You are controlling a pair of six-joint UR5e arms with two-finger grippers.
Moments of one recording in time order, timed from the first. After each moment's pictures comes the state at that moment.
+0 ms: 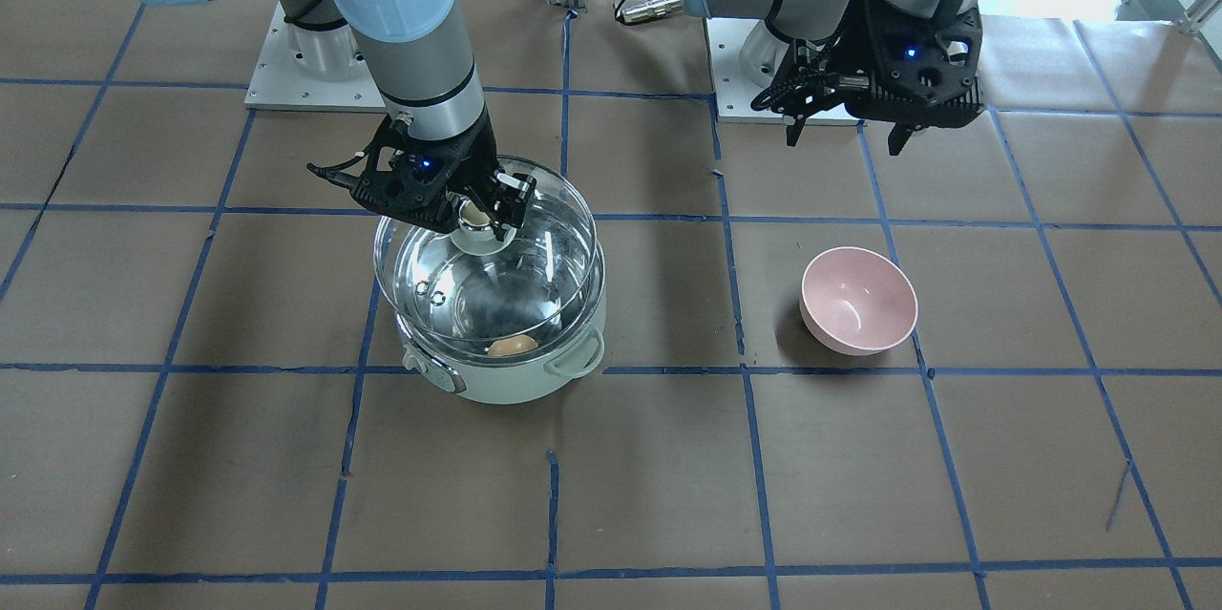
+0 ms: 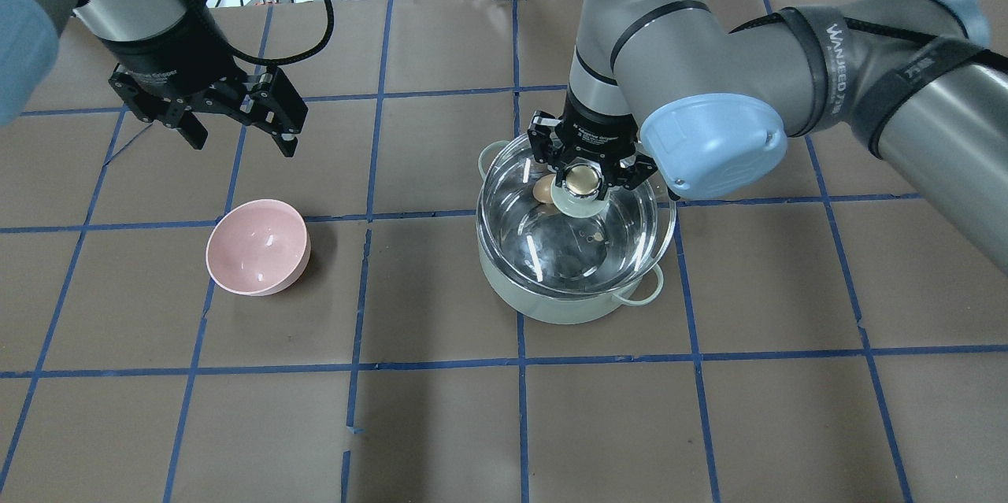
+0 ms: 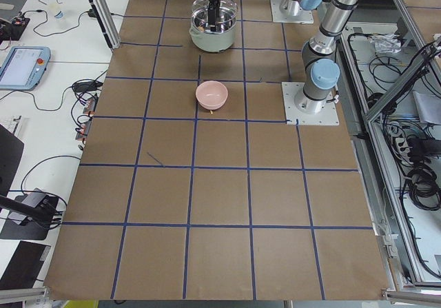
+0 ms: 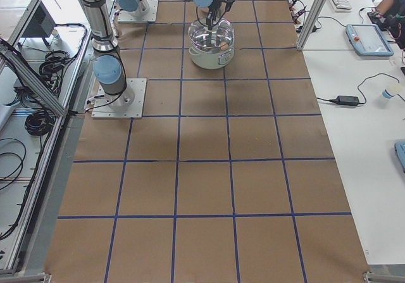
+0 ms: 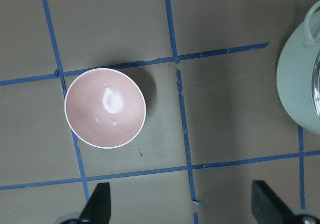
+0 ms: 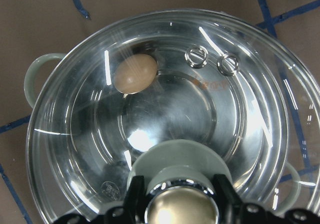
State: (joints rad) left arm -1.57 -1.54 -1.55 -1.66 1.62 0.12; right arm 1.84 -1.43 1.69 -1.83 -1.49 0.63
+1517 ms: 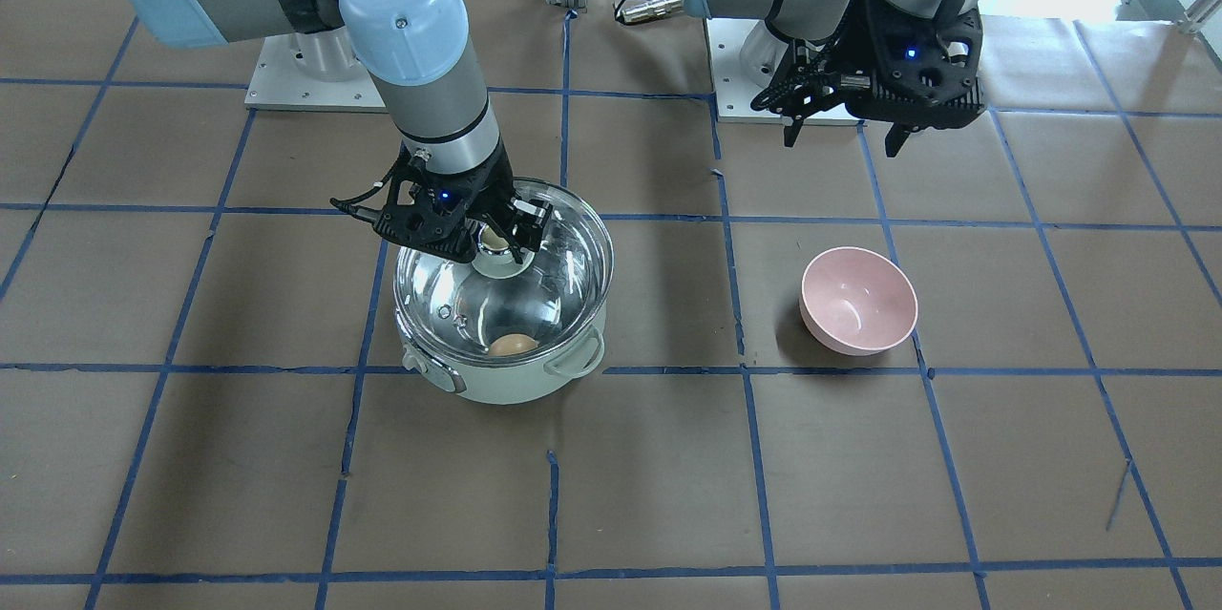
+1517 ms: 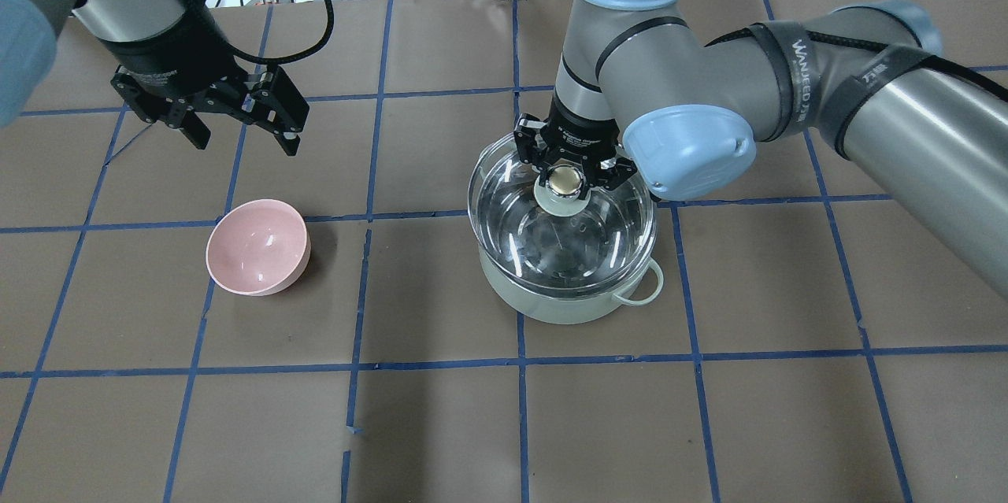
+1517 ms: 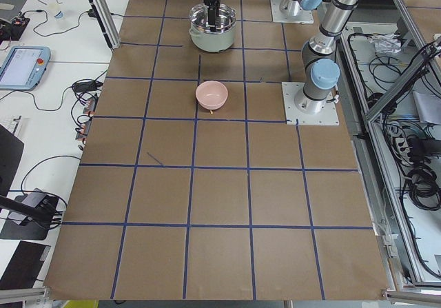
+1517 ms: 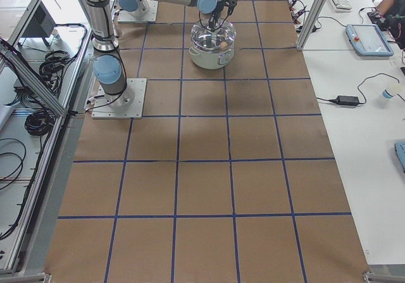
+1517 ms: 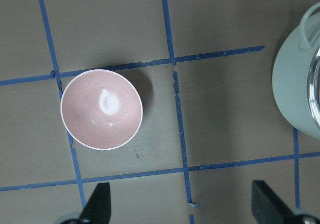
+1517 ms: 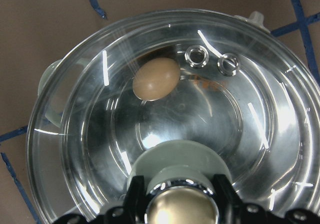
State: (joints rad) left arm -1.56 -1.54 -1.55 -1.65 1.60 0.12; right arm 1.85 -1.38 1.70 -1.90 -1.45 0.63
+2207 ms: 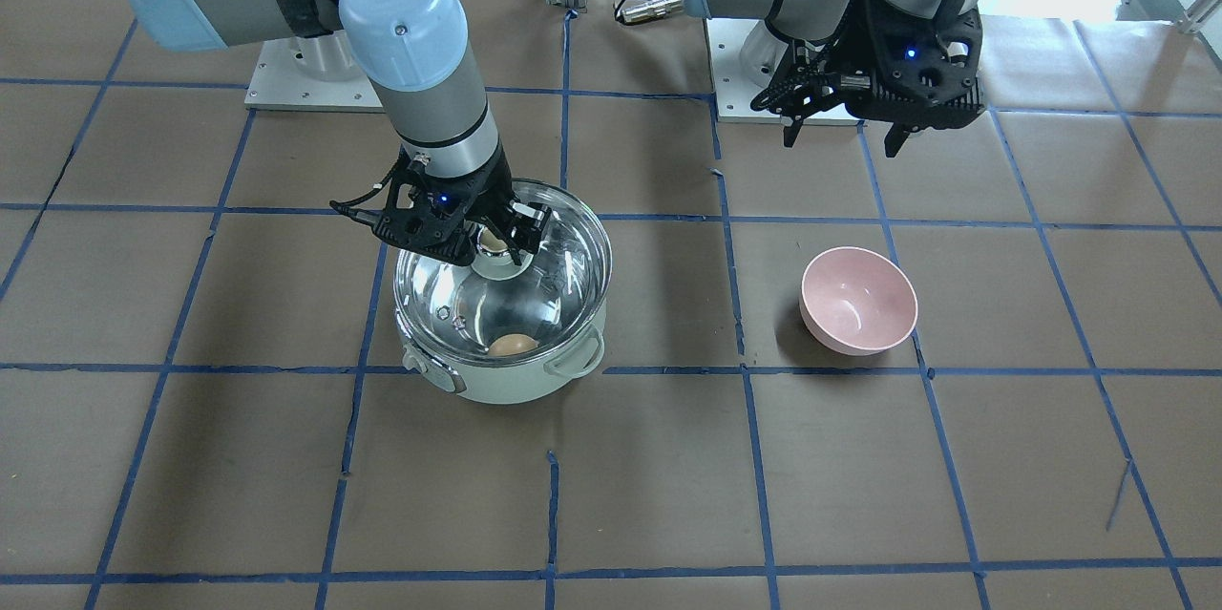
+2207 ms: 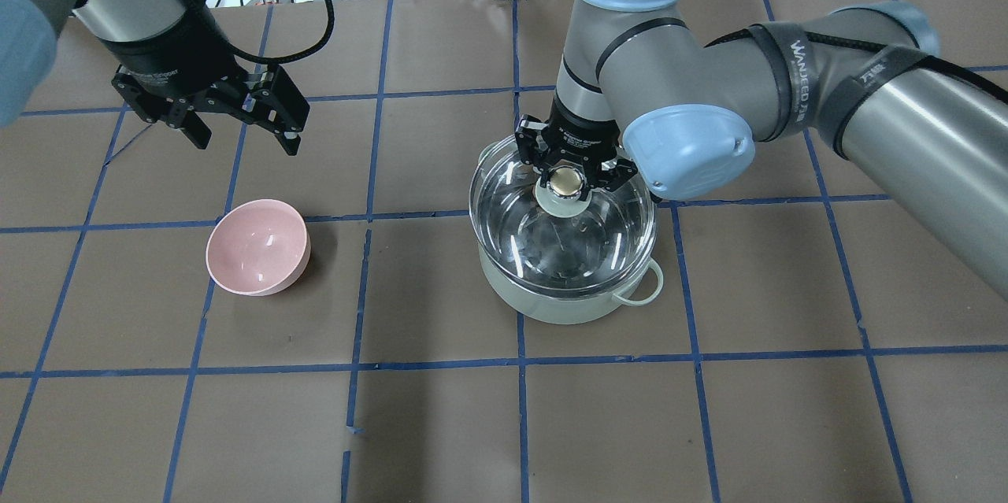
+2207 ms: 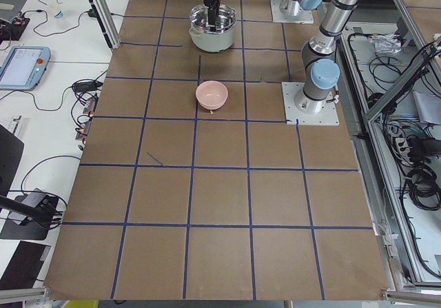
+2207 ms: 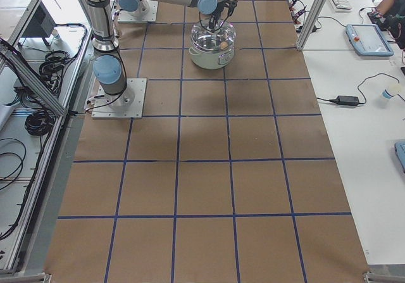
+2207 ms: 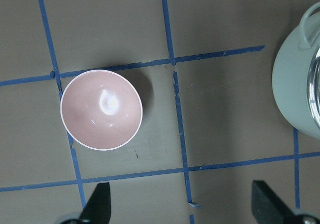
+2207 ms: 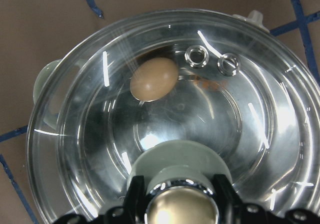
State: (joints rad) left arm -1.56 -1.54 -1.55 -1.65 1.60 0.12; right arm 1.84 -1.38 1.70 -1.90 -1.45 0.63
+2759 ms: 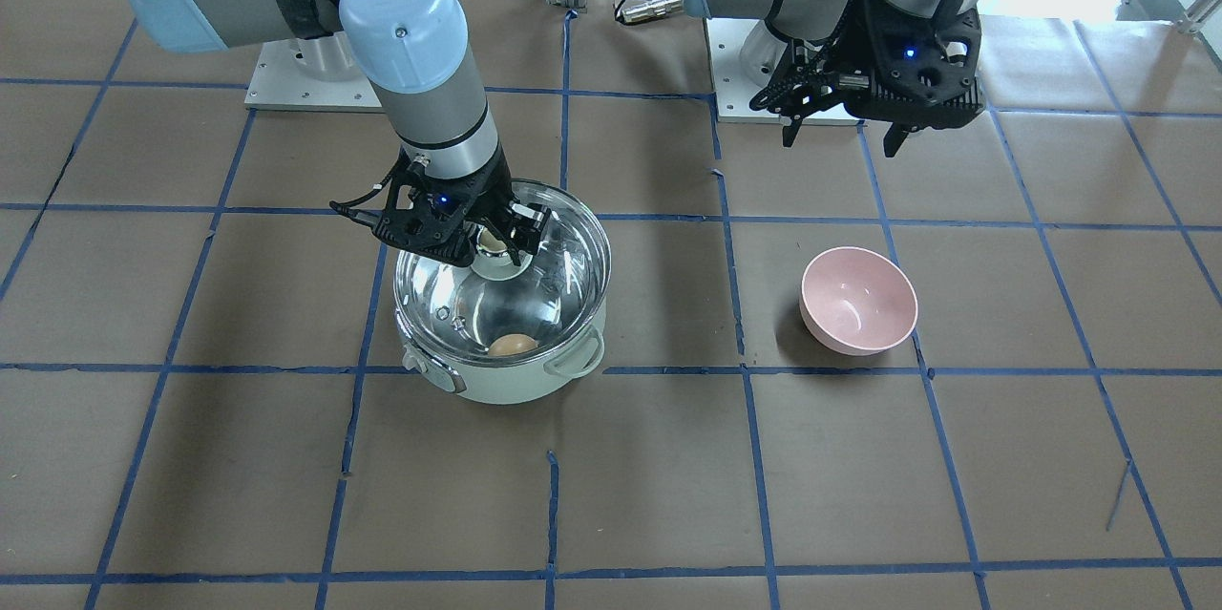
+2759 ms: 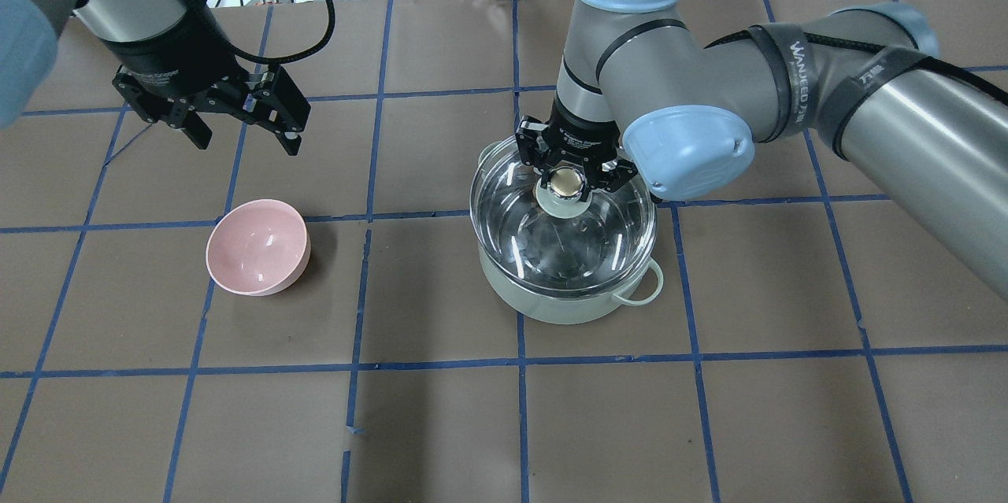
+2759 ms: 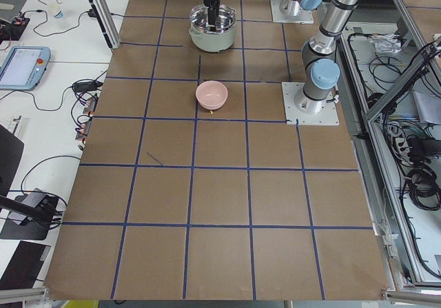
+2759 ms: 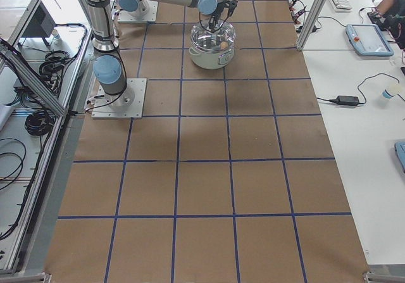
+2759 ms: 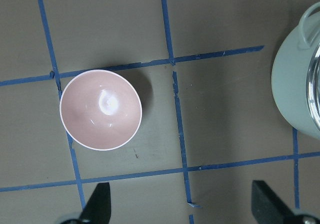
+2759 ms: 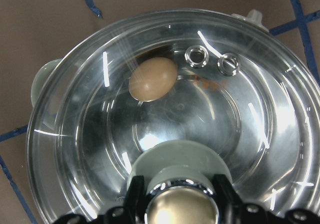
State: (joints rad) left arm -1.56 -1.54 -1.55 -1.65 1.60 0.12; right arm 1.84 -1.38 1.70 -1.90 -1.45 0.63
